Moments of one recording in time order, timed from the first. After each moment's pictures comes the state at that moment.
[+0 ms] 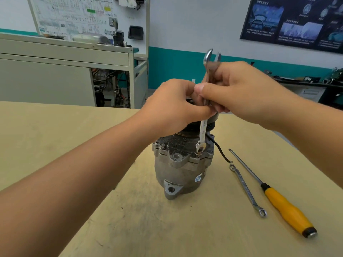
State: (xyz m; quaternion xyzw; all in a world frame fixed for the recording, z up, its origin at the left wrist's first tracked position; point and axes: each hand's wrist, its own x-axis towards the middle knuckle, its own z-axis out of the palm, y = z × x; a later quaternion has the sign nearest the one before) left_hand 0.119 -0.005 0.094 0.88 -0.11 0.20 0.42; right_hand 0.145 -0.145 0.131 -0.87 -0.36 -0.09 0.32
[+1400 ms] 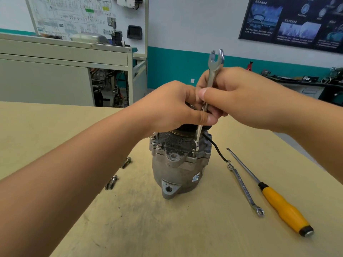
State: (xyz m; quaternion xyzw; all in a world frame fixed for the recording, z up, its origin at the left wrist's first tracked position) left_hand 0.115 -0.003 0.101 0.88 -0.16 0.10 0.43; right_hand 0.135 -0.150 0.135 -0.89 -0.37 -0.07 0.25
